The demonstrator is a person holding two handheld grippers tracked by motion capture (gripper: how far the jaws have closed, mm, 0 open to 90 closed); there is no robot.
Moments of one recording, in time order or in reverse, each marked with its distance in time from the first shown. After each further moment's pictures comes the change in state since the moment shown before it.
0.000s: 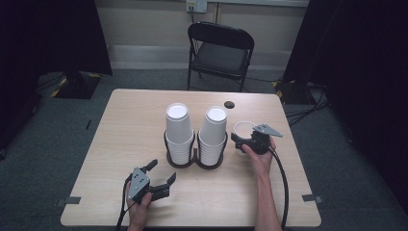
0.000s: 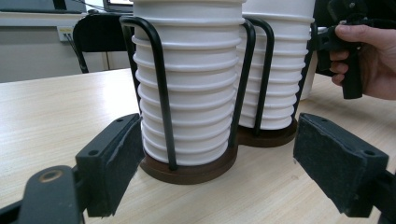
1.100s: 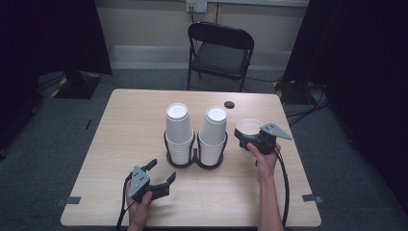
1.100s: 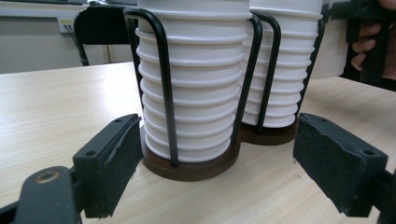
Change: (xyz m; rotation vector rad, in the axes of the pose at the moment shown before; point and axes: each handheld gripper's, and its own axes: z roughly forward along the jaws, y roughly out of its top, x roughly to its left) left arm 0.001 0.001 0.002 0.016 0.015 -0.023; right arm 0.004 0.017 -0.026 -0.139 0.031 -0.012
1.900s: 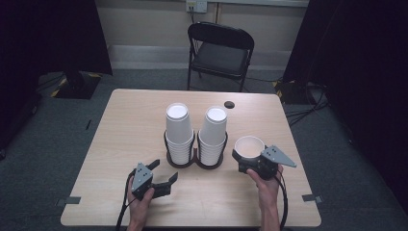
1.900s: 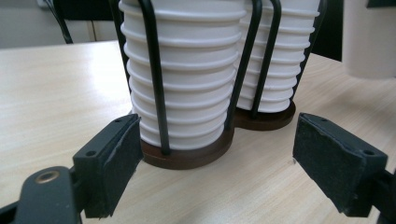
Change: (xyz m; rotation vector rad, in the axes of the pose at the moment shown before) left arm 0.003 0.003 0.007 0.090 -0.047 0.003; right arm 0.047 -0.014 -0.065 -0.071 0.048 -0.083
